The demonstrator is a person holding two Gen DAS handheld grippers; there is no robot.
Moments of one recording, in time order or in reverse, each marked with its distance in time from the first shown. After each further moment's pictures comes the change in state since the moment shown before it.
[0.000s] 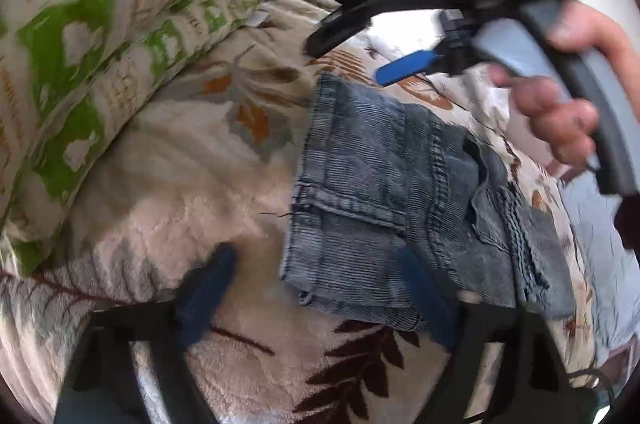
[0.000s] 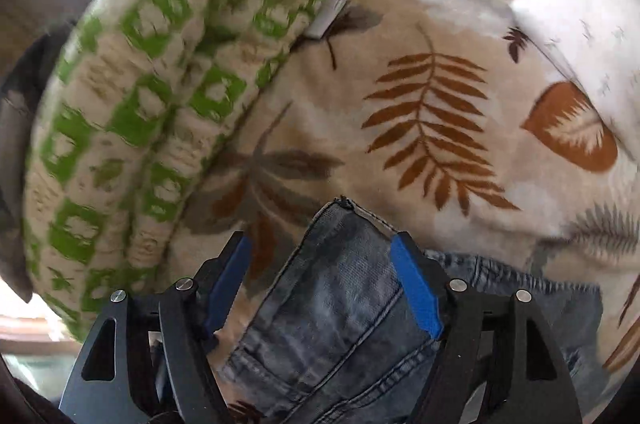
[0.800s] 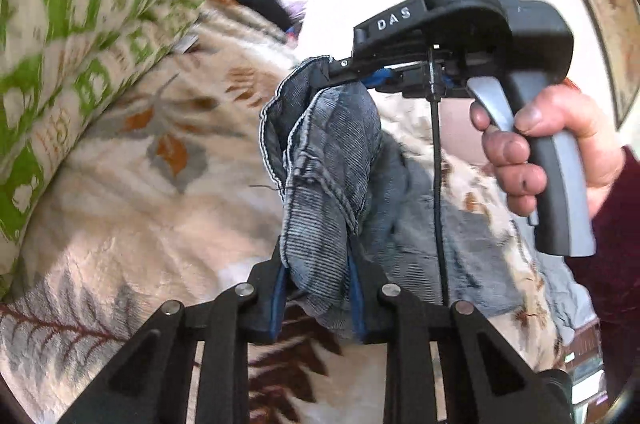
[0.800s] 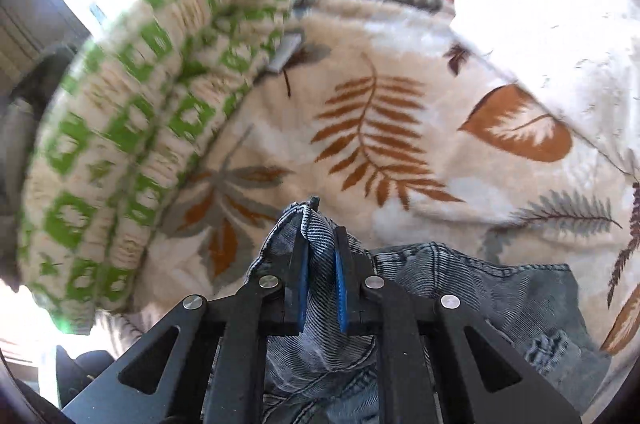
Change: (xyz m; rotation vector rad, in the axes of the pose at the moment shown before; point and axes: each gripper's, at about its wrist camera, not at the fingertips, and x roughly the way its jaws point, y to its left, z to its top) left arm -0.014 -0.014 0.017 0.047 -0.061 -0.248; right arm -0.055 -0.040 -0.059 0.083 -0.224 -0.042
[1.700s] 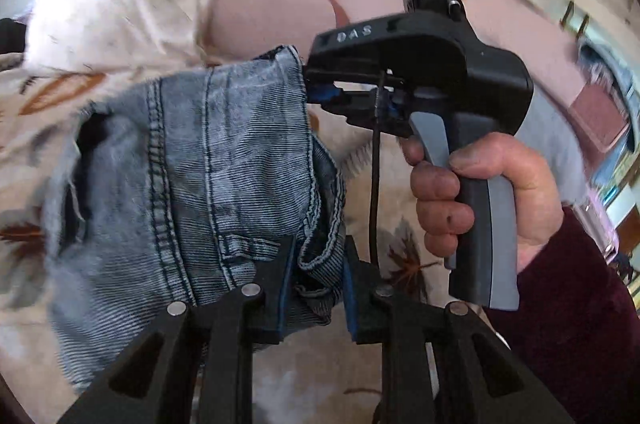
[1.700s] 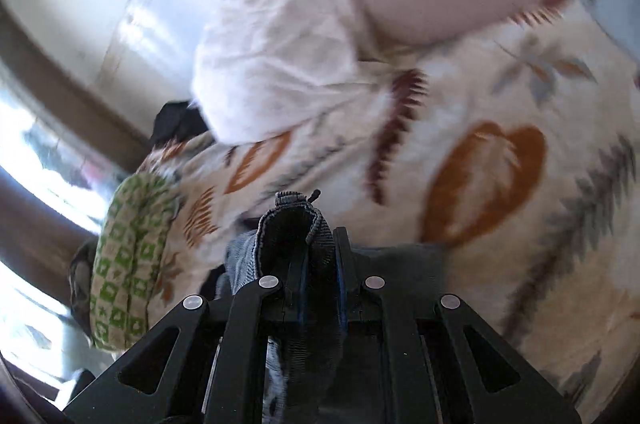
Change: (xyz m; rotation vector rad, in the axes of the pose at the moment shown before) left arm 0.129 -0.291 -0.059 0.401 0.275 -0.270; right arm -0.145 -0.302 -0.190 0.624 -0.402 0.118
